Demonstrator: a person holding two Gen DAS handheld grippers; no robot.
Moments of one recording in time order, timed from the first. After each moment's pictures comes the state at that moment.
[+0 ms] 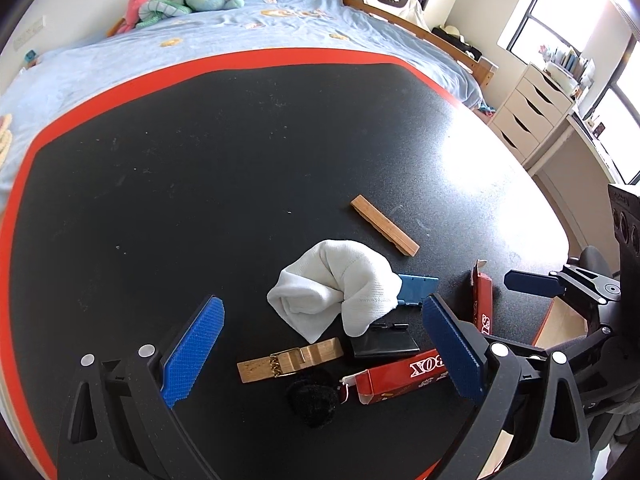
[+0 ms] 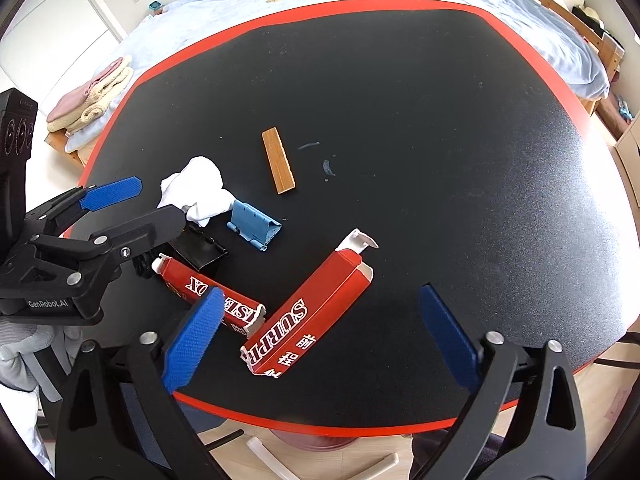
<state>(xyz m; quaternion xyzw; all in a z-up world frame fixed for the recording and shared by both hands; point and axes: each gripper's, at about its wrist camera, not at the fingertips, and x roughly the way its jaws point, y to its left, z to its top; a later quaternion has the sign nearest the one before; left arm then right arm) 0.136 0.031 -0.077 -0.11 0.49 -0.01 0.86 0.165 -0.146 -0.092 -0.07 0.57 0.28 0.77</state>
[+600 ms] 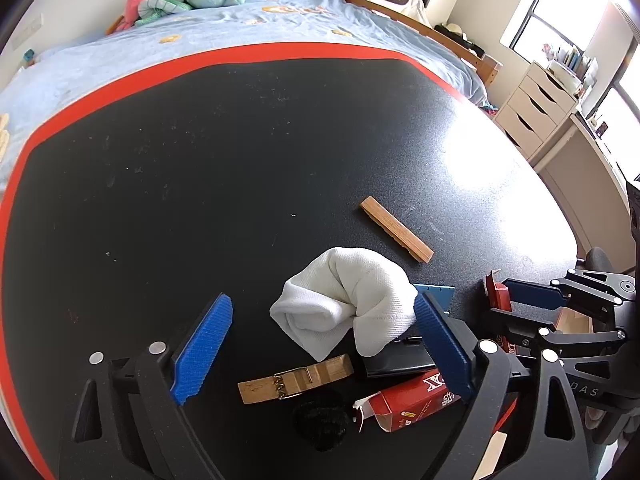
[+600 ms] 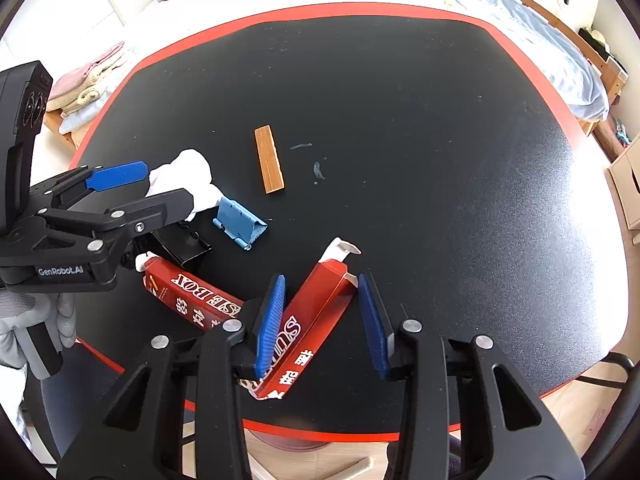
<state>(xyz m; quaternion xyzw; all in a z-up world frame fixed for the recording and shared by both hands) 0.144 0.034 -0.087 -0.11 0.50 -0.01 0.86 0.167 -0.154 -0.088 -0.12 0.55 0.29 0.78</state>
